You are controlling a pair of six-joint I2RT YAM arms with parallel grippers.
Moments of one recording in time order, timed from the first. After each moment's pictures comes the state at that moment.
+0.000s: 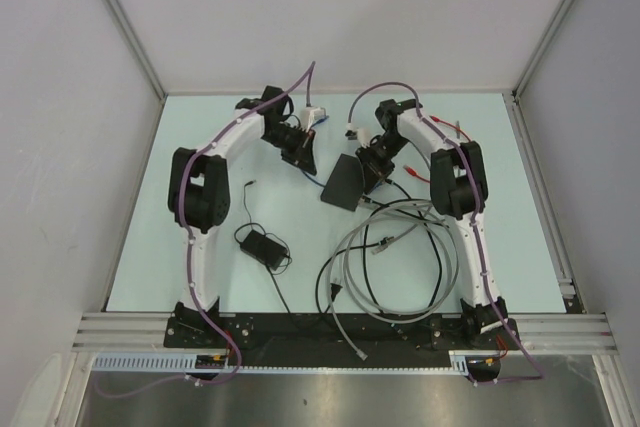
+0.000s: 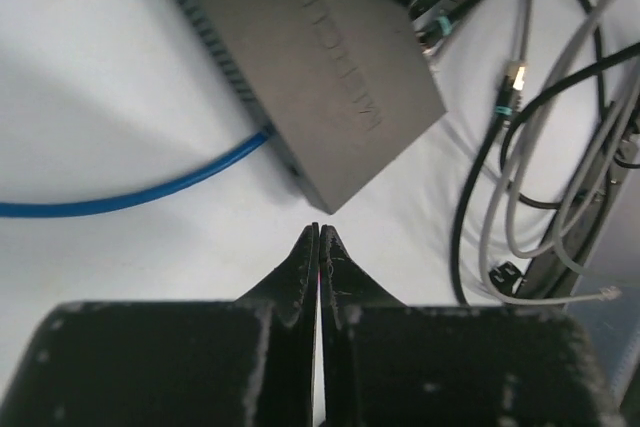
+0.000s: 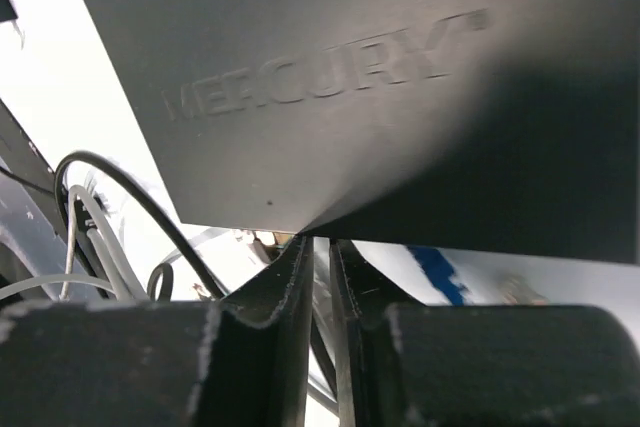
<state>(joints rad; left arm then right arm) -0.31 2.17 1.84 -0.92 0.76 0.31 0.33 2.44 2.11 -1.24 -0.66 -0.47</state>
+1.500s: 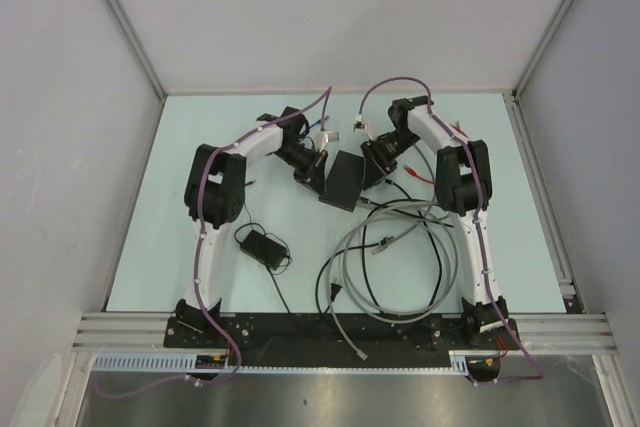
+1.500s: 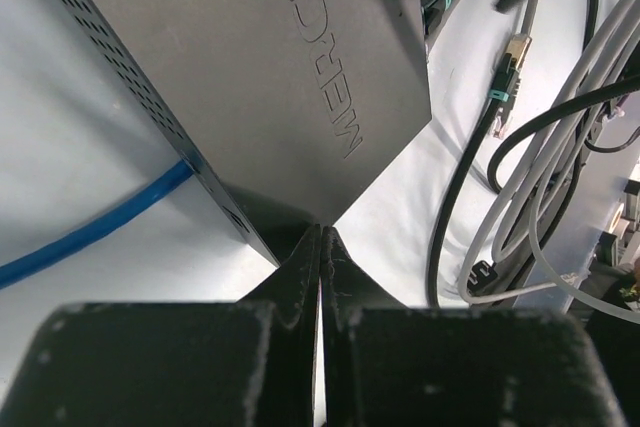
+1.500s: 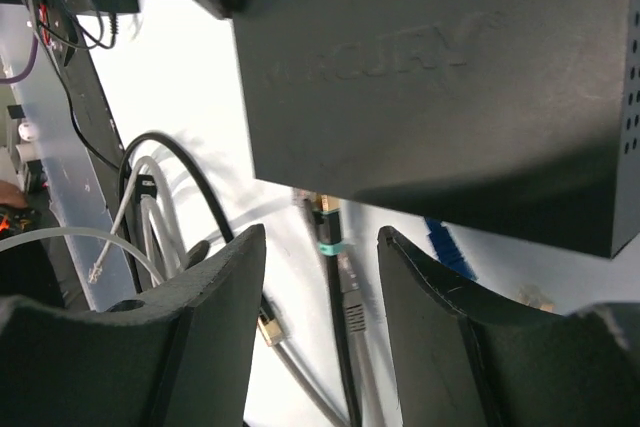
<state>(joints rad) -0.38 2.29 1.79 -0.92 0.81 0.25 0.27 2.47 2.15 -1.34 -0.90 -0.64</state>
